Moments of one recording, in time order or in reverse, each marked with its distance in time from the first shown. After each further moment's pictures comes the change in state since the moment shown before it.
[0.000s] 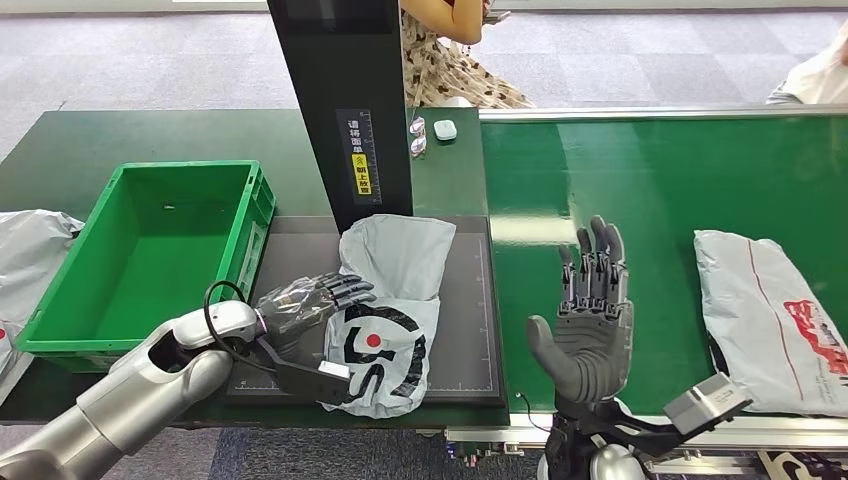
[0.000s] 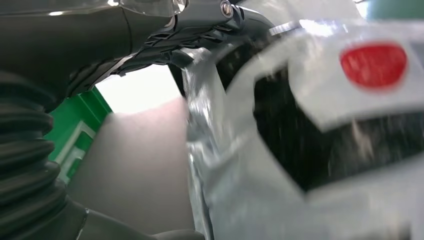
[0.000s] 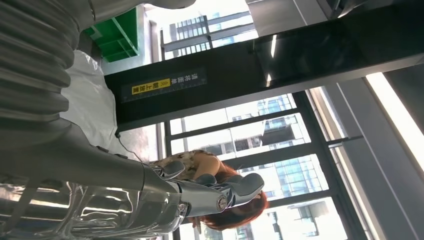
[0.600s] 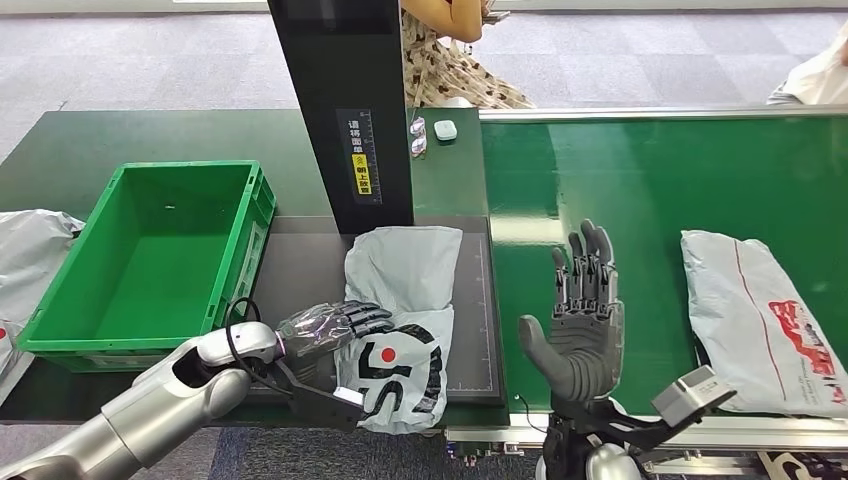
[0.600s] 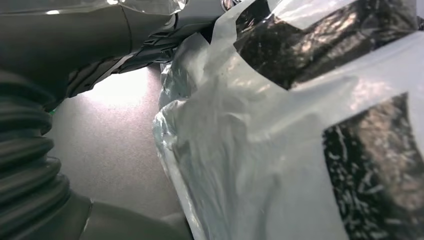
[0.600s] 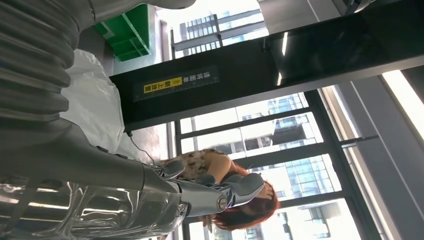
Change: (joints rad) left arm 0.009 -0.039 -0.087 0.068 0.029 0.029 -0.020; right arm -0.001 0.000 0.000 0.027 0.010 -0.004 0.019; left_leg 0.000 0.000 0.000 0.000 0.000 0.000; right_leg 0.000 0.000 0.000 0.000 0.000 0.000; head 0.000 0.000
